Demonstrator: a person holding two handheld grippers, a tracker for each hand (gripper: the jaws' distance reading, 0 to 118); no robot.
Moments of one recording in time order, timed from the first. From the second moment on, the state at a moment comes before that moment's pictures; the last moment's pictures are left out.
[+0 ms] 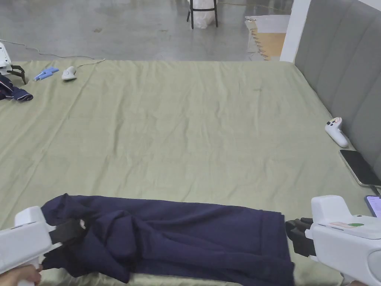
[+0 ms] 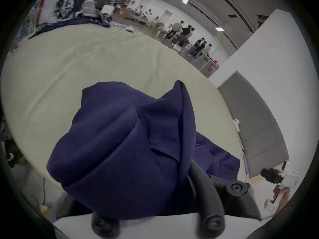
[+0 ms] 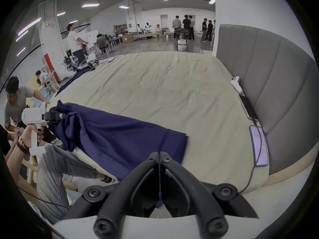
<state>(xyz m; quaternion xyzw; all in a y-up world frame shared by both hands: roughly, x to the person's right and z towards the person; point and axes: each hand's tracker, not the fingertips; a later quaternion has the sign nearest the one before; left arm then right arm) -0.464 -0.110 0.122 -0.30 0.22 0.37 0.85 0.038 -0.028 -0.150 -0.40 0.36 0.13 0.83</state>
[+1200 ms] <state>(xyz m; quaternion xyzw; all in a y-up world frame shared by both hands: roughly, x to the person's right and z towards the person) -0.147 -0.046 -0.058 -0.37 -0.04 0.10 0.92 0.113 -0.021 -0.152 -0.41 0.28 0.08 0.86</state>
